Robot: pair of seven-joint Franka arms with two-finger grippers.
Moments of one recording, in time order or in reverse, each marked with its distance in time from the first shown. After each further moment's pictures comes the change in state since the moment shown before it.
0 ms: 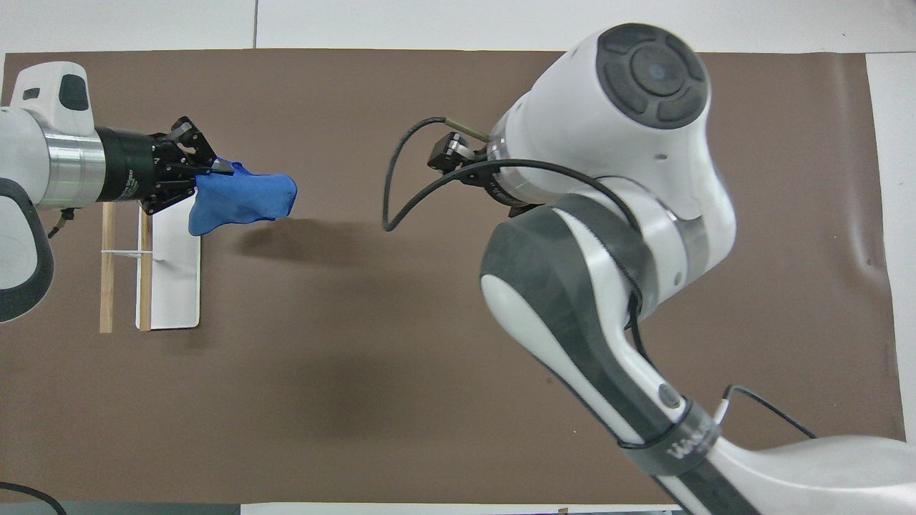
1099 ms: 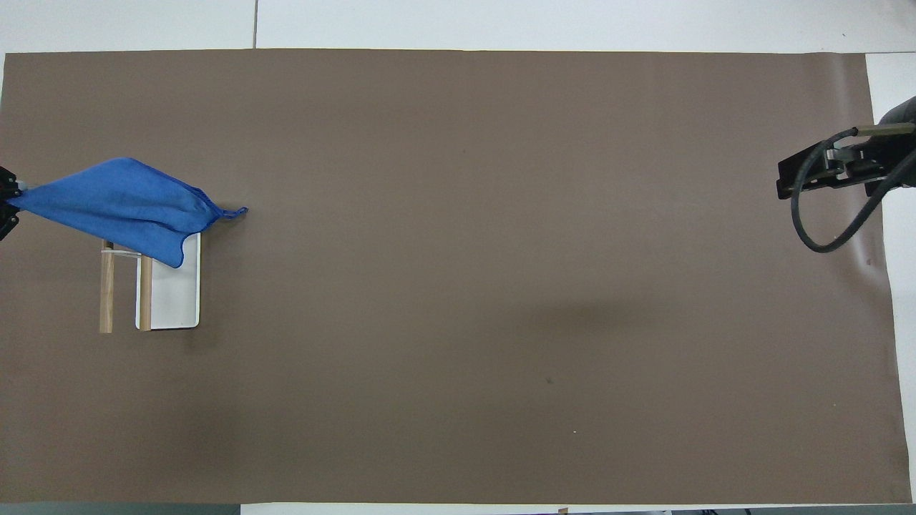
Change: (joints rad) left arm 0.370 -0.066 0.008 -0.177 0.020 0.187 -0.135; right arm -0.222 -0.231 -0.211 -0.037 -0.148 -0.328 -0.760
